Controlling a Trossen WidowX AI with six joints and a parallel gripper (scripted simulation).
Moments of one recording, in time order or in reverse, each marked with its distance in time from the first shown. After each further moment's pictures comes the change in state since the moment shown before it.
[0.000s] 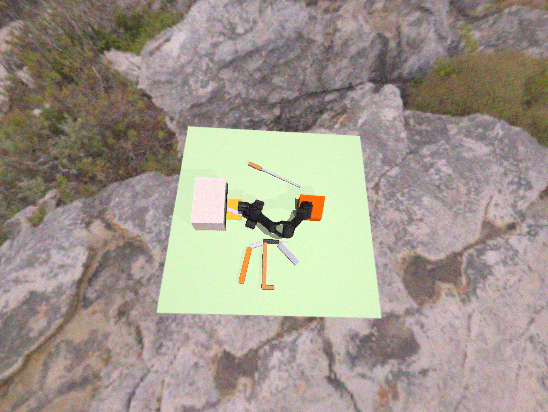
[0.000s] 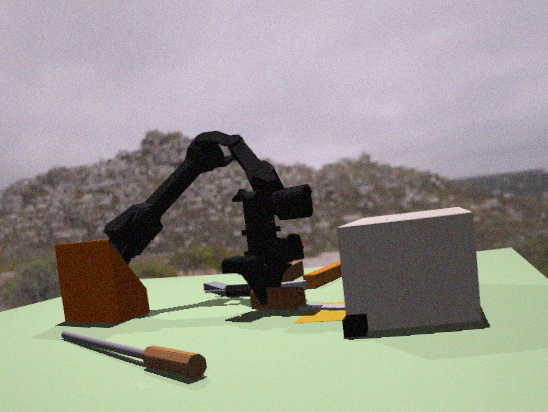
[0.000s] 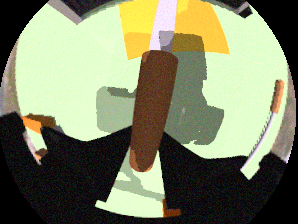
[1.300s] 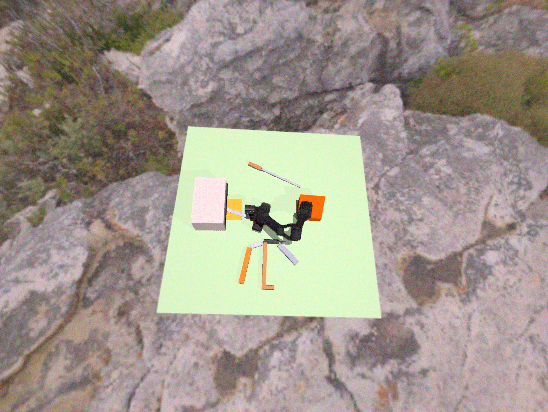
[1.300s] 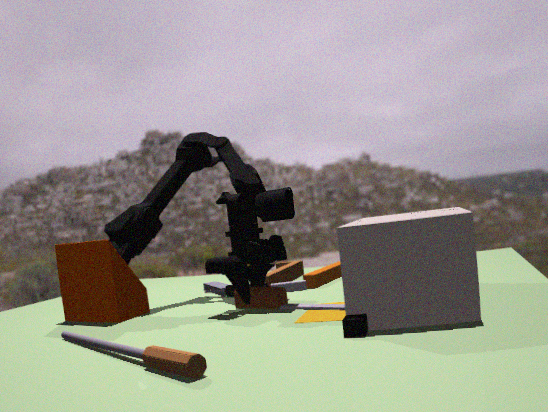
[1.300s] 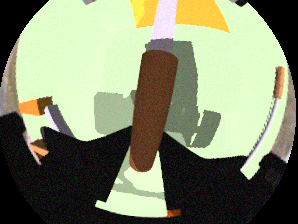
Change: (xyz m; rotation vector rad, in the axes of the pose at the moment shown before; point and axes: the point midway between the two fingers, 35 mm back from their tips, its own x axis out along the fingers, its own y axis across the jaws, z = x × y) arm 0.000 0.002 -0.045 0.002 0.001 0.000
